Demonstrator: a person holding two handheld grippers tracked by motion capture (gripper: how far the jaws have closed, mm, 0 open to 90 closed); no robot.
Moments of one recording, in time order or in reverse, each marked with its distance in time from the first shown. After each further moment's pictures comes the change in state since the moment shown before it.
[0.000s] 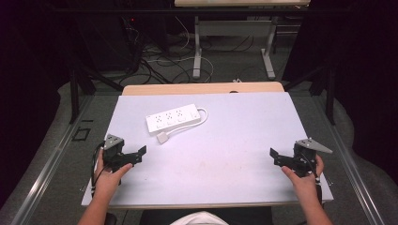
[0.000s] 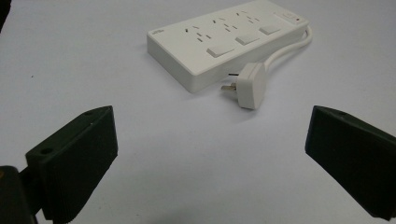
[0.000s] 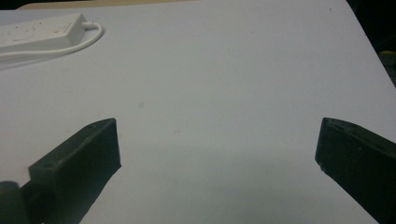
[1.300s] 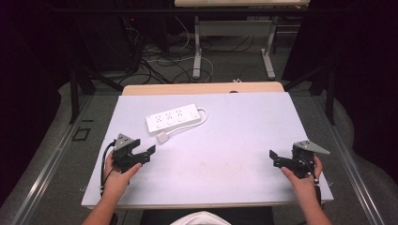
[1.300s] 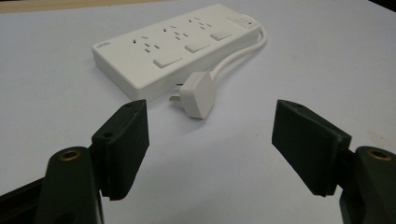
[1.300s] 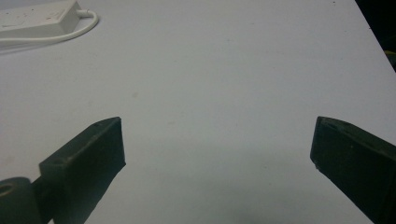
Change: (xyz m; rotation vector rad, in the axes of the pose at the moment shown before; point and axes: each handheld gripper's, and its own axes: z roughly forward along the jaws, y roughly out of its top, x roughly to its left) left arm -0.033 0.007 0.004 0.002 -0.100 0.054; right arm -0.002 -0.007 0.007 0.011 -0.005 -0.023
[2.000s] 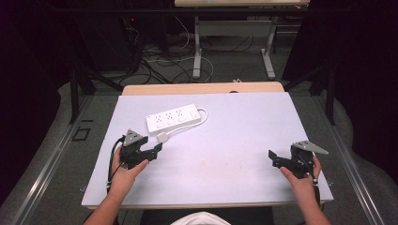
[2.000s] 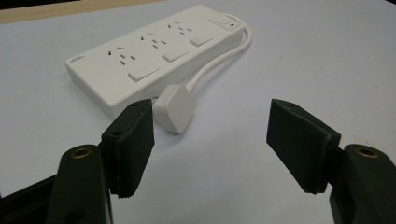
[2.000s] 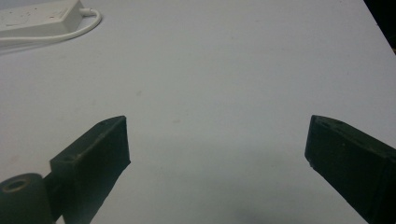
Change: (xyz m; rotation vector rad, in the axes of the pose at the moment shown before) left arm -0.017 0.019 0.011 0.018 -0.002 0.055; right arm 0.002 -0.001 0.001 0.006 0.012 -0.004
